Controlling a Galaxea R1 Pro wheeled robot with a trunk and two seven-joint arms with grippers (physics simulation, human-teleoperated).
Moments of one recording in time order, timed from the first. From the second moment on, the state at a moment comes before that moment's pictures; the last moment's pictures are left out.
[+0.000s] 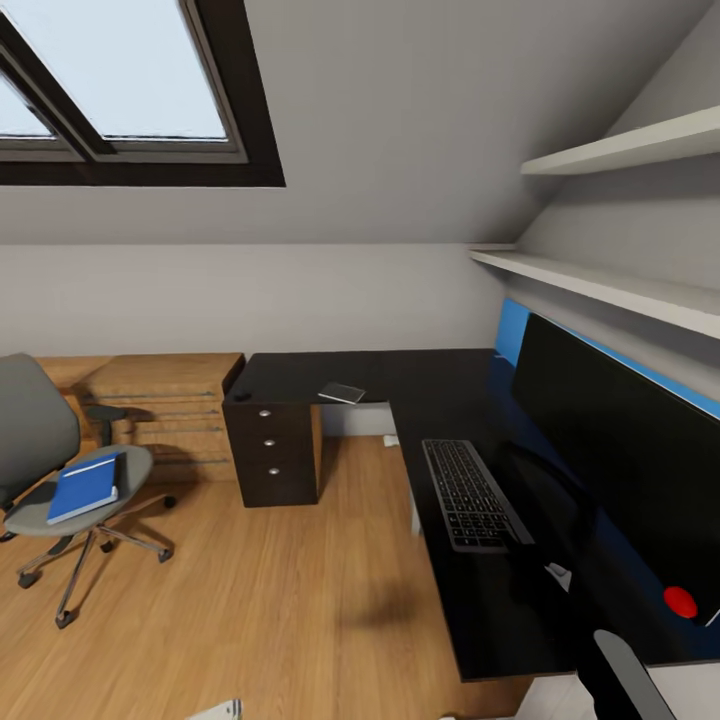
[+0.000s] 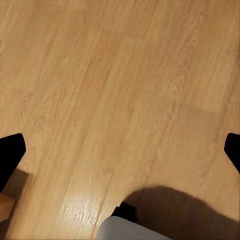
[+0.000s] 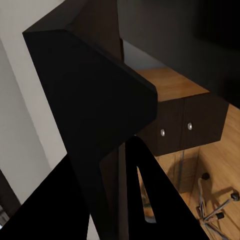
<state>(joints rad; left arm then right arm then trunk) -0.06 -0.04 -0.16 -0.82 0.34 0.14 0.55 -0.23 -0.10 -0.16 -1.10 -1.65 0.37 0.06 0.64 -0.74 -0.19</state>
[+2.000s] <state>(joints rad) -0.06 -0.03 -0.12 -0.82 0.34 0.06 0.54 -0.23 -0.10 -0.16 -1.08 -1.65 0.35 0.00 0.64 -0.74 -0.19</state>
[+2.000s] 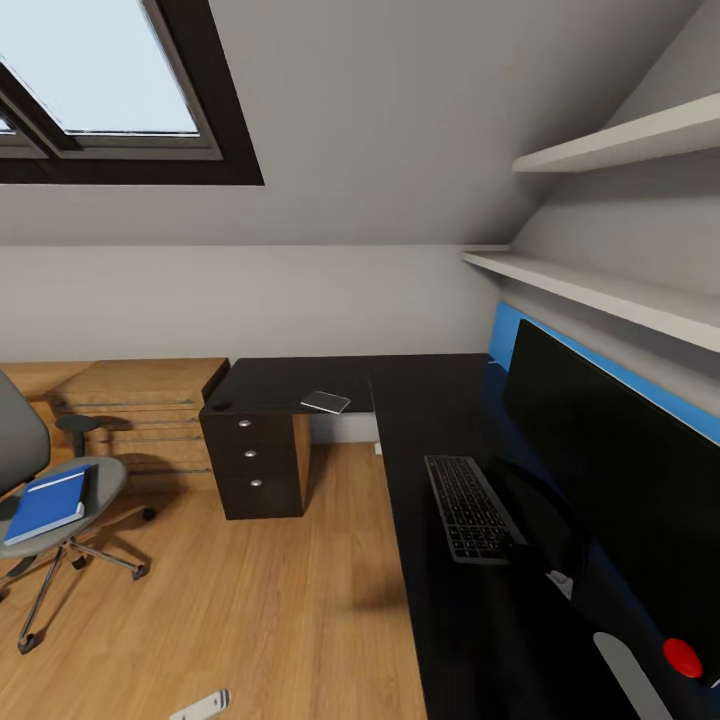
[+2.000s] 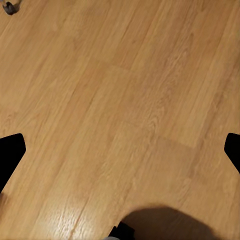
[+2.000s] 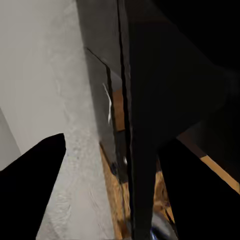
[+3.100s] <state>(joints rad) -0.06 -0.03 -0.12 -0.82 0.34 0.06 0.54 -0.23 -0.10 -0.16 -1.08 -1.65 0.35 0.00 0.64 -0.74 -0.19</state>
